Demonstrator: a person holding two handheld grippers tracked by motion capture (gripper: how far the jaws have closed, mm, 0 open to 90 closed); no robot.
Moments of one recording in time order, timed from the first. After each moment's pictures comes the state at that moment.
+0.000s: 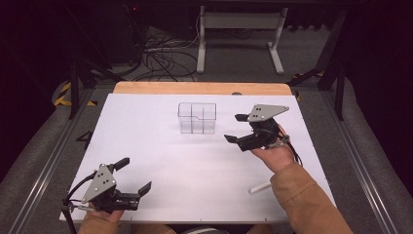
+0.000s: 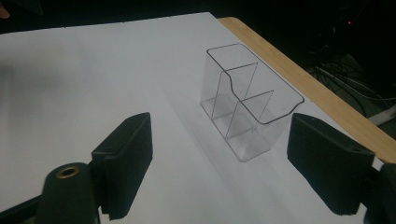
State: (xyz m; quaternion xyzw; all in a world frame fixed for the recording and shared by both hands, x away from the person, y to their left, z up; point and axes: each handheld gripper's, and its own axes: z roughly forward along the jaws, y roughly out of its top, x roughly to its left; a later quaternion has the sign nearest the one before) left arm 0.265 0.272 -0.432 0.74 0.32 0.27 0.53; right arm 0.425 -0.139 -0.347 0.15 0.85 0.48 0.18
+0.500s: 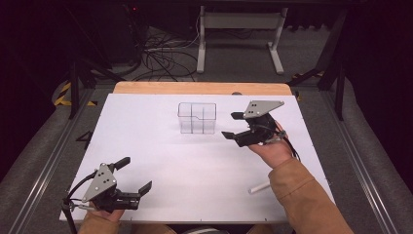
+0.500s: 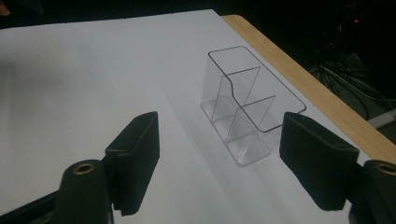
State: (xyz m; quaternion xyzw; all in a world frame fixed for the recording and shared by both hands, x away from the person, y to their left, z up) left arm 0.267 0.272 -0.431 0.74 0.31 0.27 0.53; right arm 0.435 -0.130 -0.340 0.14 0.86 0.46 0.18
